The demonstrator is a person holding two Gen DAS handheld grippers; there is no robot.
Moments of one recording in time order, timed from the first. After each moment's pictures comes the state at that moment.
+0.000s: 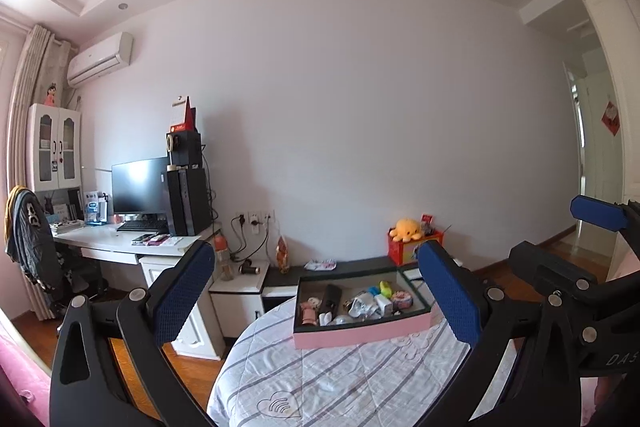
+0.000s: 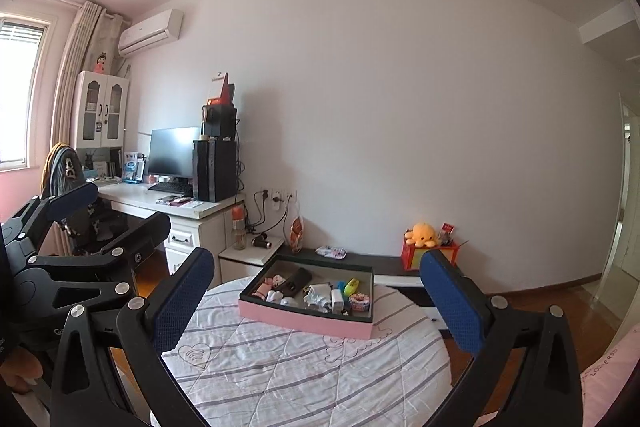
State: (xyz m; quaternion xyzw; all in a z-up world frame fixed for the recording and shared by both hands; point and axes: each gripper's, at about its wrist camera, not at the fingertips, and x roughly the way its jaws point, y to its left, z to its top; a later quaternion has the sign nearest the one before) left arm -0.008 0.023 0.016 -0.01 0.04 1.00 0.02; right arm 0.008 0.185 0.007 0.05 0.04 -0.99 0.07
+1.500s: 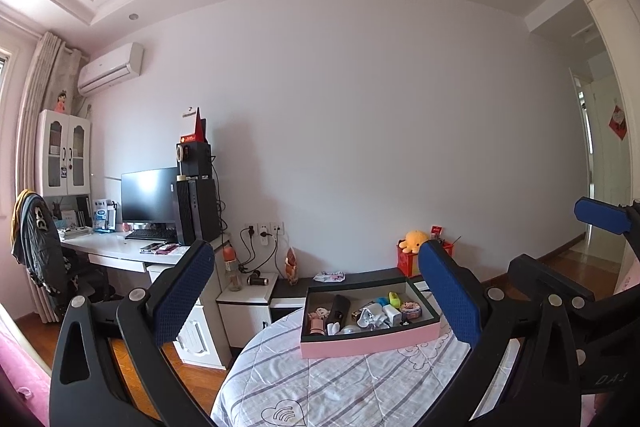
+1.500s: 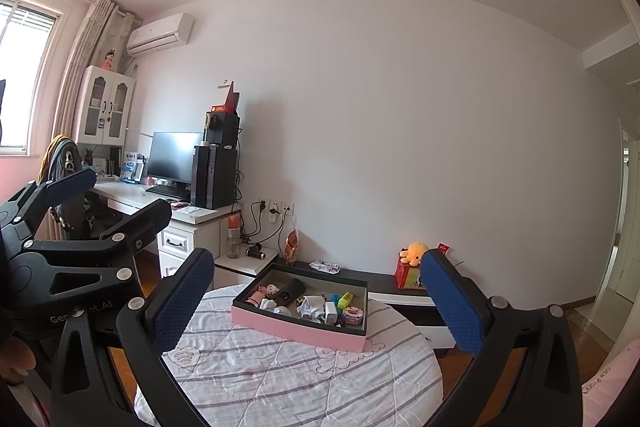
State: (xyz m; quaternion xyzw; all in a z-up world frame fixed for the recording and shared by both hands) left arm -0.011 0.028 0.018 0.01 0.04 1.00 0.00; right arm 0.007 0.180 0.006 0.03 0.07 -0.99 0.08
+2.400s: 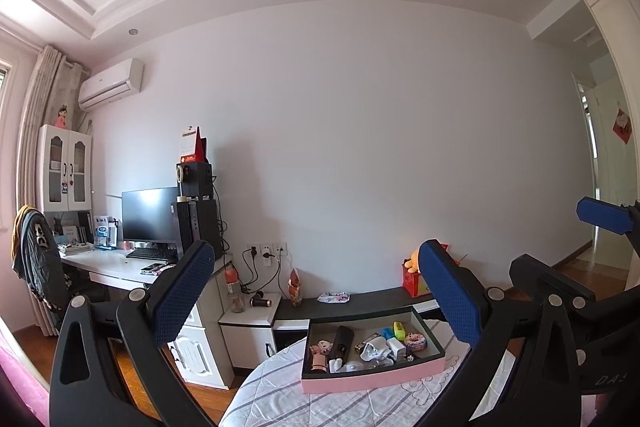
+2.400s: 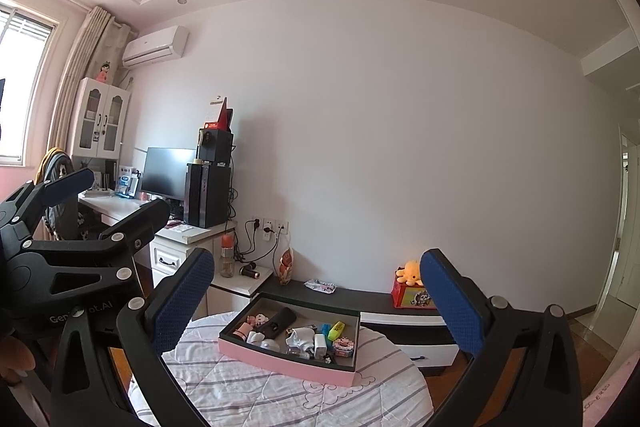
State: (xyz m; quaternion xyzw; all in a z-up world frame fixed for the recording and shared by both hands) left arm -0.039 0.035 0.055 0.04 0.05 1.00 -0.01; right arm -0.021 0.190 0.040 0.00 0.06 -1.00 0.07
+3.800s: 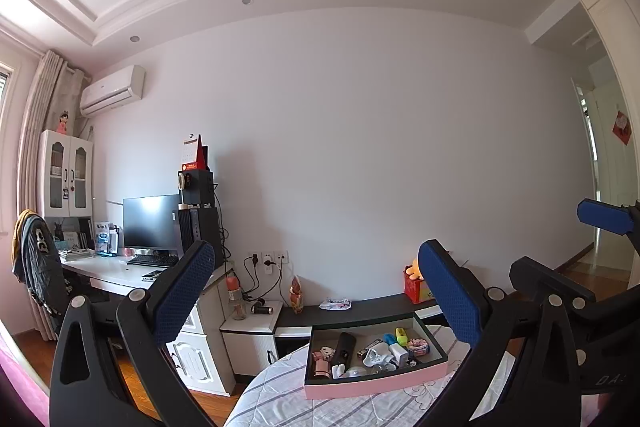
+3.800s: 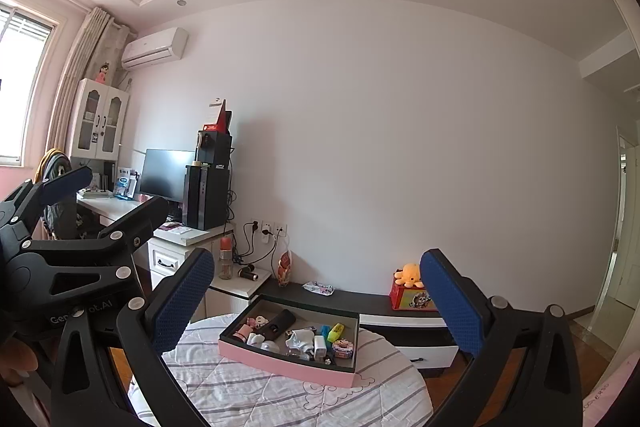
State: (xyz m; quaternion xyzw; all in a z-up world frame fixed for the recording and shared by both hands) left arm -0.032 0.035 0.056 0.06 0.05 1.00 -0.01; right arm -0.019 0.184 0.039 0.00 0.06 -1.00 0.07
